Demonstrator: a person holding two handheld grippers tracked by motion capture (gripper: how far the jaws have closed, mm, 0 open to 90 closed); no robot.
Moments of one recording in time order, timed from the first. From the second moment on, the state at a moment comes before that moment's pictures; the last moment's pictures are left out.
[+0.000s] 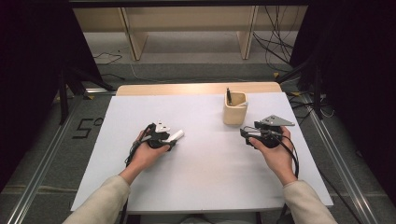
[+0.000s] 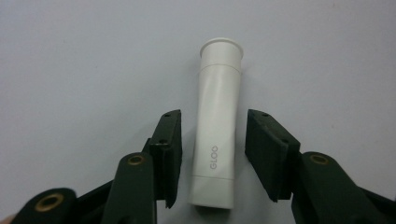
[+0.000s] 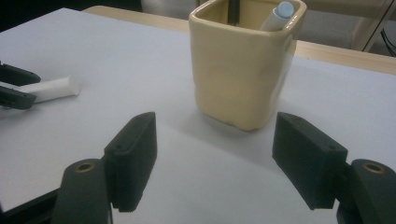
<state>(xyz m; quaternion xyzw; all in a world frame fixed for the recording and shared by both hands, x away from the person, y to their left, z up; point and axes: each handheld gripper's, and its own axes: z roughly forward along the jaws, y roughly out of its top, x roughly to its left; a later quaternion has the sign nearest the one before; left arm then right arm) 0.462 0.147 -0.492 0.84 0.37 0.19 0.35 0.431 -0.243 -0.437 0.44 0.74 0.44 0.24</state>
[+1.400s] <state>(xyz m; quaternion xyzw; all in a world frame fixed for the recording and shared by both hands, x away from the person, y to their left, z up) 0.467 0.148 -0.491 0.84 0.39 0.16 0.34 0.431 -0.241 -0.438 0.44 0.75 0.44 0.24</state>
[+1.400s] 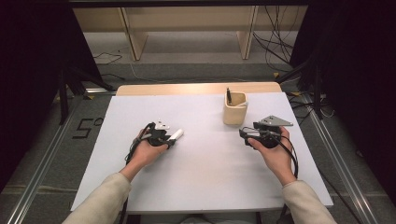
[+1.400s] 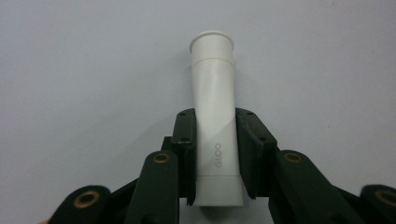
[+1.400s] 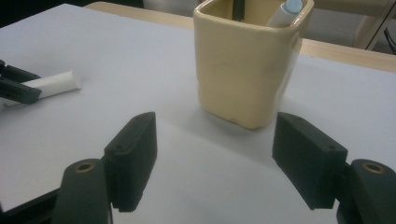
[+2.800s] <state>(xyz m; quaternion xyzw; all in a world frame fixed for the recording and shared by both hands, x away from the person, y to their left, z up) 0.442 0.128 -0.466 0.82 0.35 0.20 0.40 0.431 -0.222 -0.444 0.43 0.75 0.46 0.20</state>
